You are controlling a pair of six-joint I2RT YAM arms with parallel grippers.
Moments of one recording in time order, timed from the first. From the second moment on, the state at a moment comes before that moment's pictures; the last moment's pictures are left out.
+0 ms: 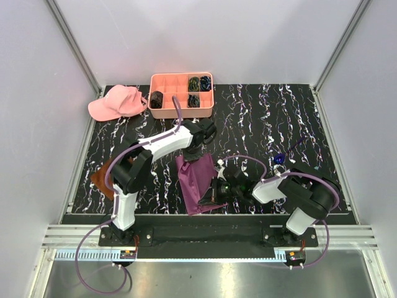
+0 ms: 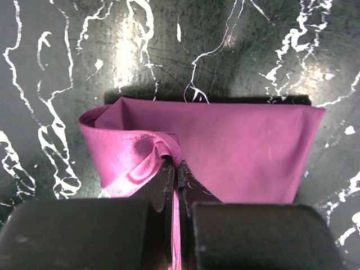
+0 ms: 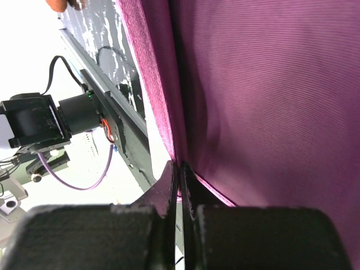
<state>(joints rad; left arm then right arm) -0.73 1.99 1.52 -0.95 -0.32 -0.94 0.89 1.65 0.43 0.59 -0.46 1.13</state>
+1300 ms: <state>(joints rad) -0.69 1.67 1.40 -0.71 -0.15 -0.72 0.87 1.37 0.65 -0.28 -0.29 0.79</state>
